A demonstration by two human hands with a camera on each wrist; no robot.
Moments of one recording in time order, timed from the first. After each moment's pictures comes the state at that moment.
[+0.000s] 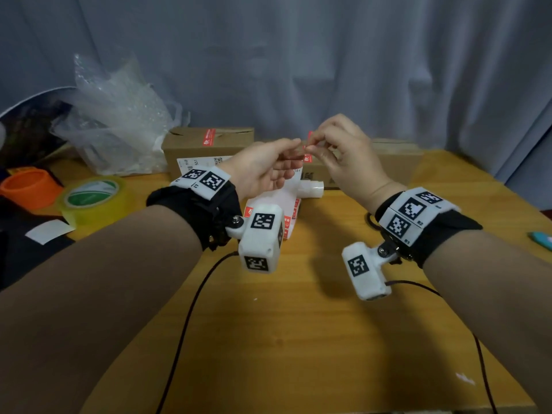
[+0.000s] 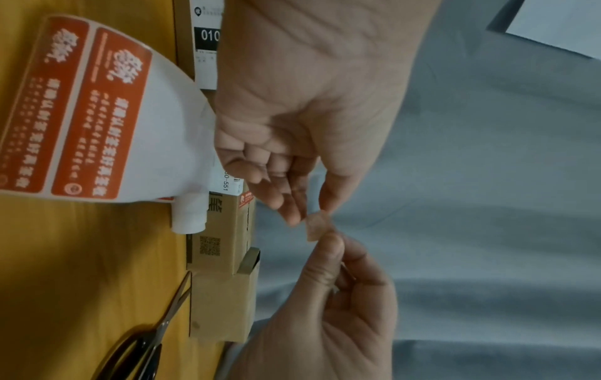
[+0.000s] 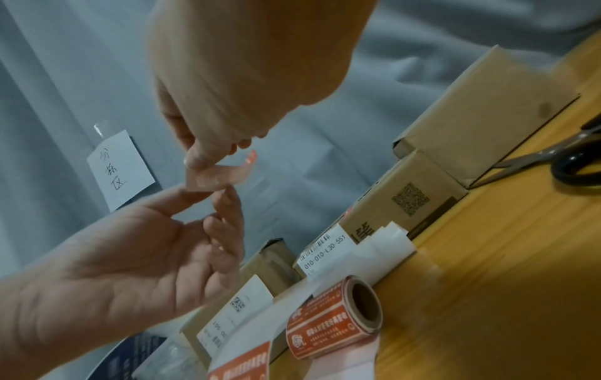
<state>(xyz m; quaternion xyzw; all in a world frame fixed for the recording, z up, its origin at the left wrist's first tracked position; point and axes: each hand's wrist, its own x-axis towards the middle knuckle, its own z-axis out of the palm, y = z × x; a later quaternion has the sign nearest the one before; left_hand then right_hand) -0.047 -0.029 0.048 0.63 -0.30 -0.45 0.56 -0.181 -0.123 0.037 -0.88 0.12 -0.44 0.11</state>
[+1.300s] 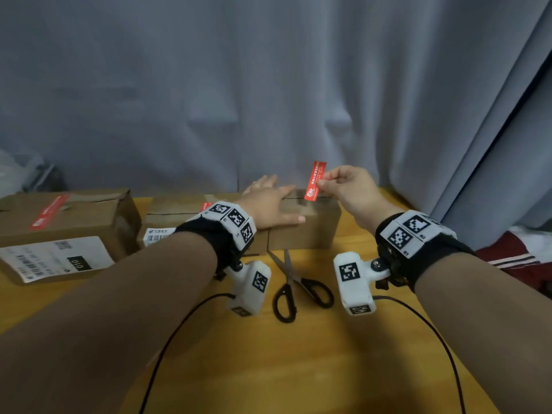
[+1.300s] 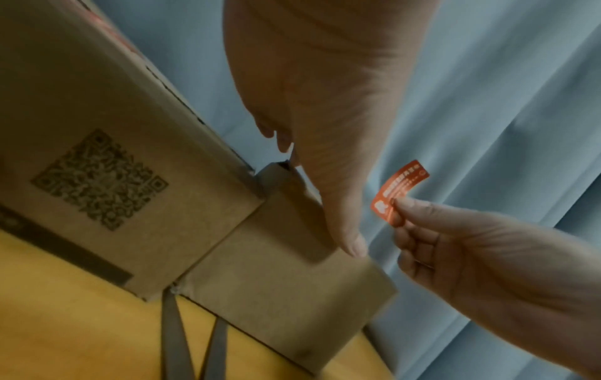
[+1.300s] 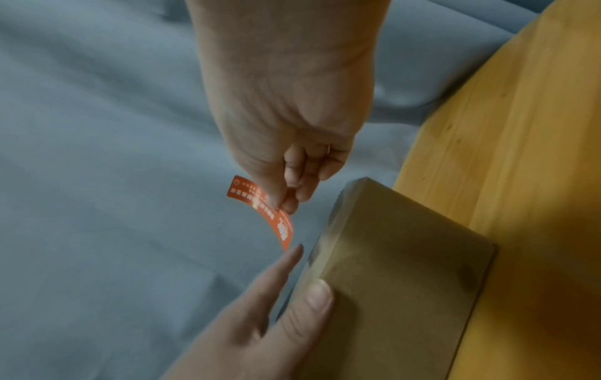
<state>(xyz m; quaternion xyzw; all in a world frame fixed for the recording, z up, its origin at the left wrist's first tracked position) -0.104 -0.264 0.025 0.77 -0.63 -0.10 0.05 -0.259 -0.343 0.042 -0.72 0.37 -0.36 0.47</state>
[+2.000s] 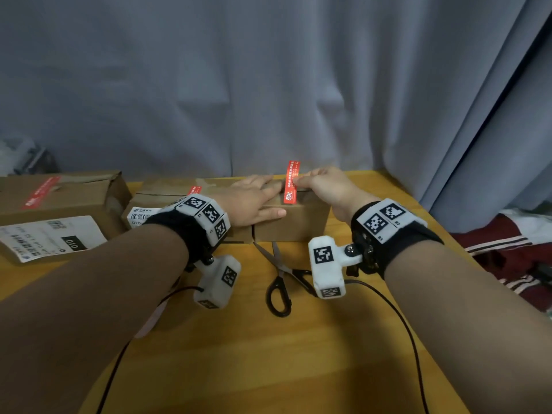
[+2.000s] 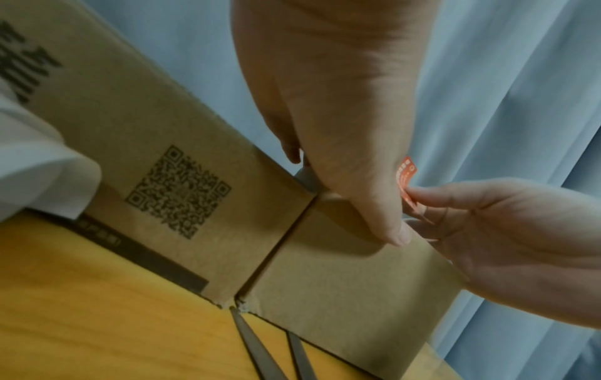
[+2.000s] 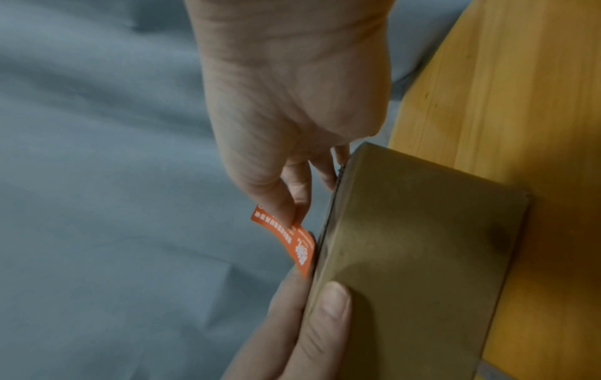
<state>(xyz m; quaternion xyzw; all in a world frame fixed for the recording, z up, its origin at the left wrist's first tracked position) -0.101 -0.234 0.017 0.70 -0.71 -0.06 -0.03 -0.252 -0.317 0.034 -0.70 0.42 -0.25 0.52</state>
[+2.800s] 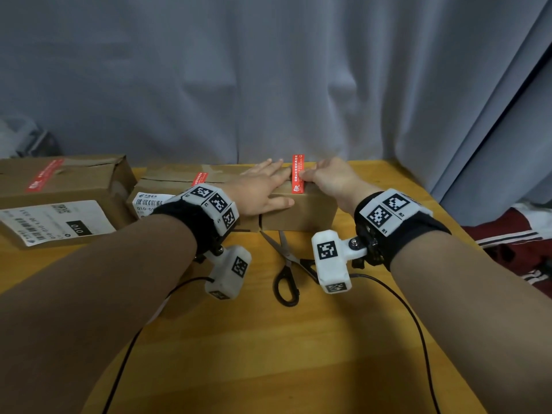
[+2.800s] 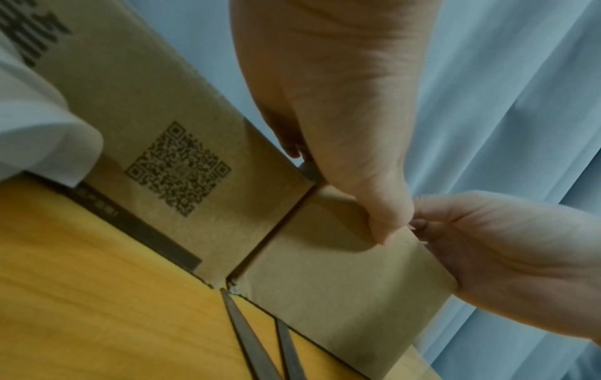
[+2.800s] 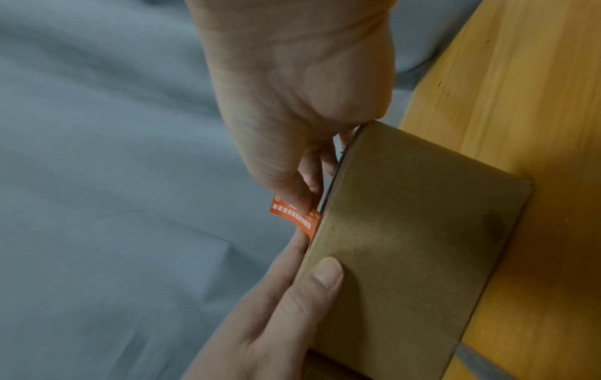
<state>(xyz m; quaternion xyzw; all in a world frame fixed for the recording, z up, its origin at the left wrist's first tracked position) -0.103 -0.235 0.012 0.71 -0.70 -0.09 0.00 -0.239 -0.320 0.022 -0.73 0.47 -0.23 0.43</state>
